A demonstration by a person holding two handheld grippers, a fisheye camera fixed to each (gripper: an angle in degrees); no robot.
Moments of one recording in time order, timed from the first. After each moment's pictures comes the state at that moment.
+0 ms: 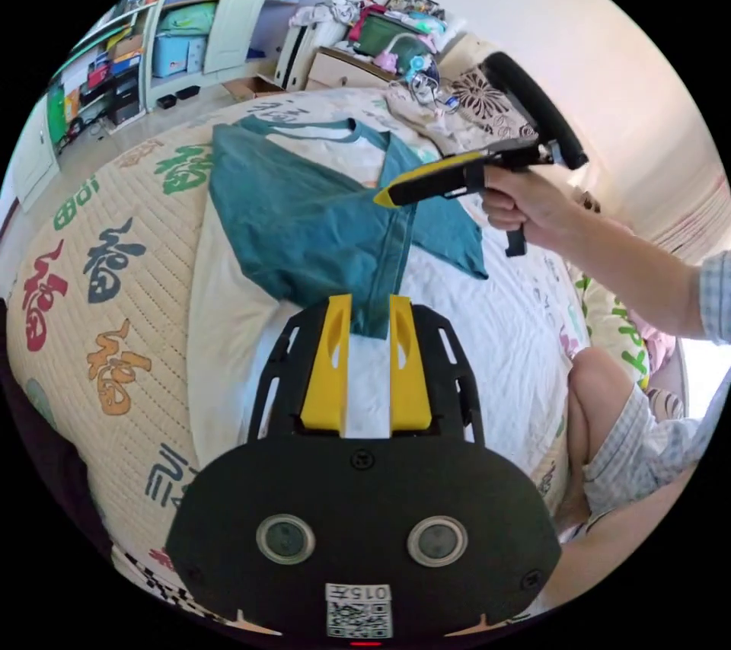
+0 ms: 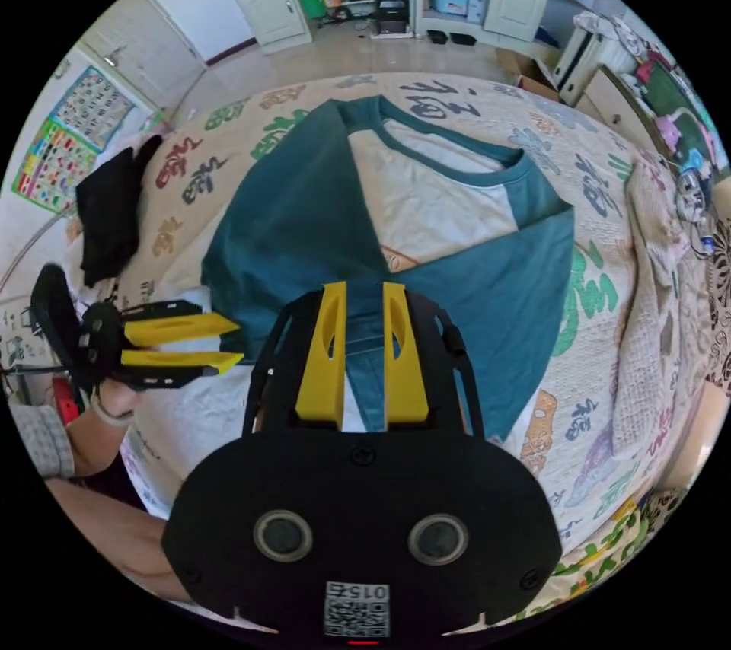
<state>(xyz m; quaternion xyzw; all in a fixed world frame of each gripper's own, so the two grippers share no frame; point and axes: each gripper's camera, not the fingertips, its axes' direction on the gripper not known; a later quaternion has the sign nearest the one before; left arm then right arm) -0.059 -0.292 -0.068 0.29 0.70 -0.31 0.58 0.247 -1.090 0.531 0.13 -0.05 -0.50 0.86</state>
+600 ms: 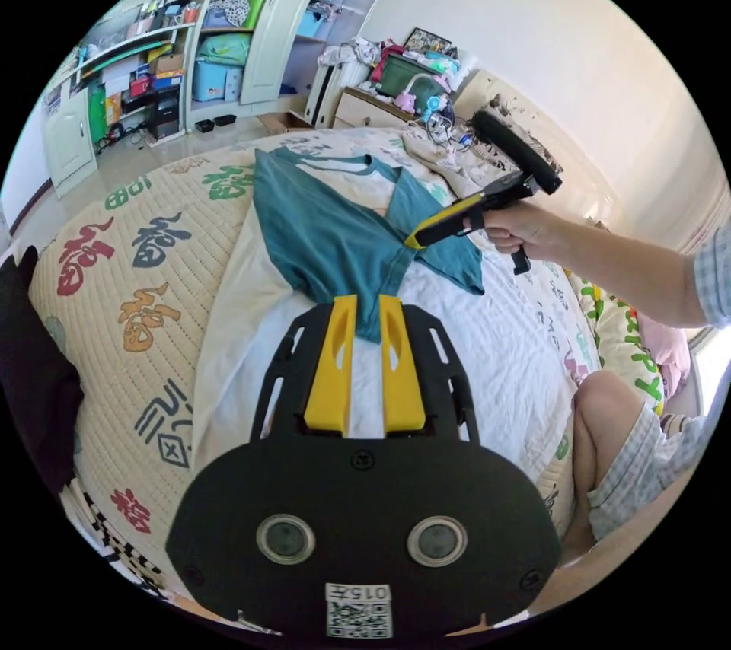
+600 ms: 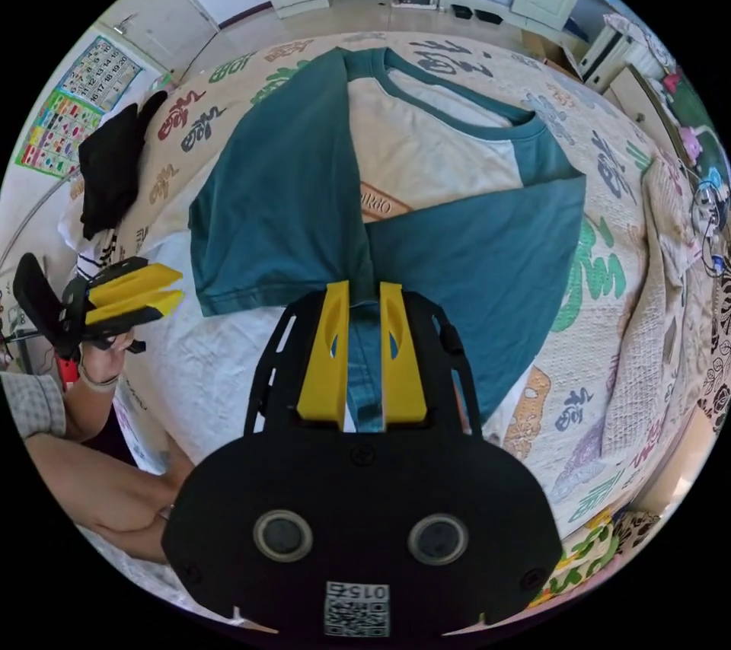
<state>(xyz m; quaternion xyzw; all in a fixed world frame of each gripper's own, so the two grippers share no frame) -0.068 -0.261 -0.092 0.31 0.65 -0.40 0.56 0.272 -1.155 0.533 0.06 -0.03 -0.54 0.84</state>
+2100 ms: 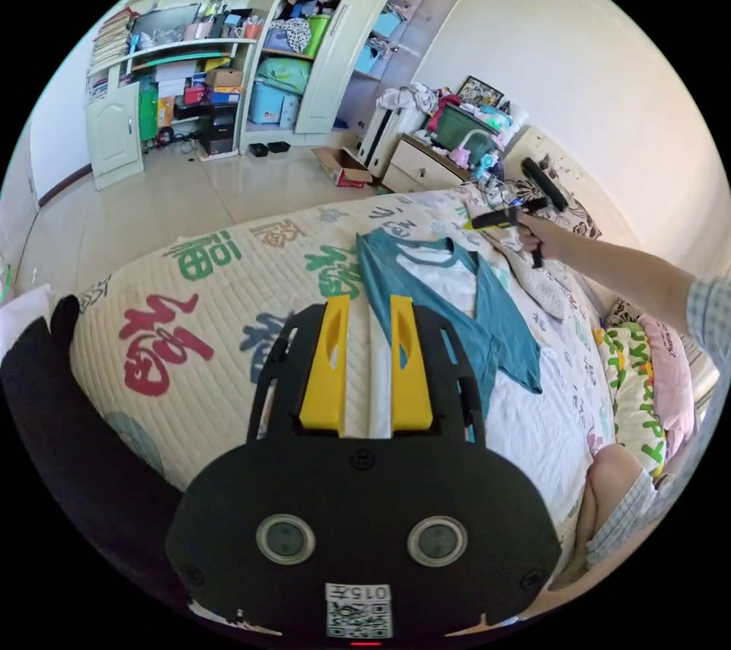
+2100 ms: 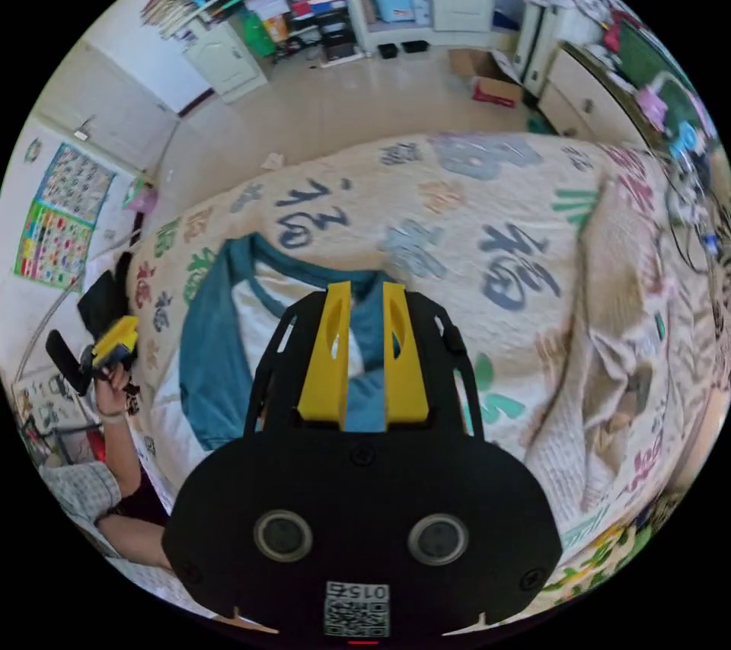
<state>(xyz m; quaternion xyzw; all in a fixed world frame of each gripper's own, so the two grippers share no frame) -0.213 -0.312 0.047 0.28 0.63 -0.48 0.55 0.364 -1.366 0.429 0.12 -0.10 -0.43 0.89</state>
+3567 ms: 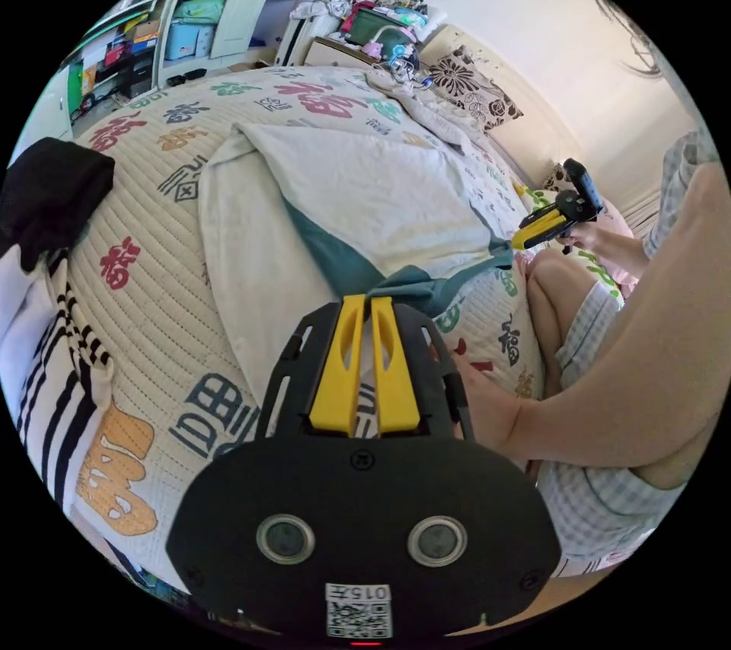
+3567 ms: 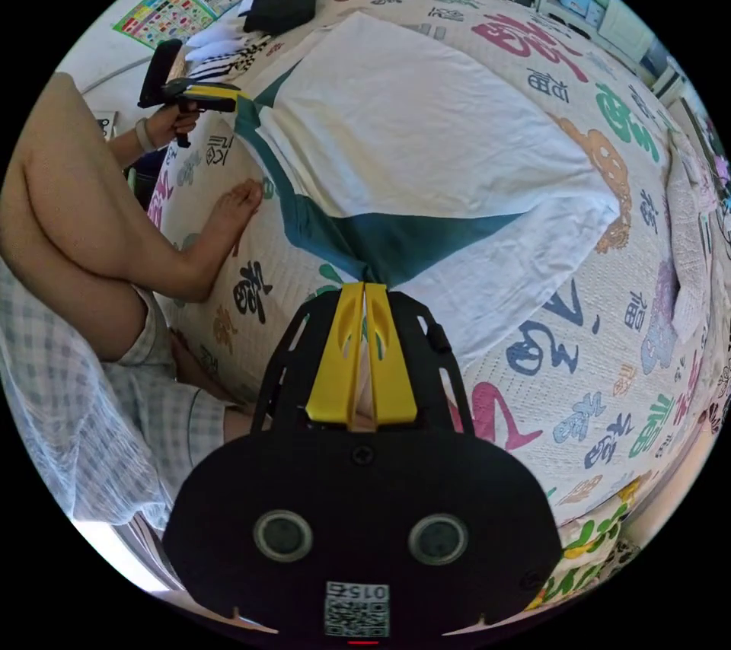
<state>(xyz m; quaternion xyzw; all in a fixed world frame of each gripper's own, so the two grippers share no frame) 0.019 -0.093 -0.124 0.32 0.70 -0.32 0.55 0.860 -0.908 0.501 -0.09 -0.09 -0.67 0.73</state>
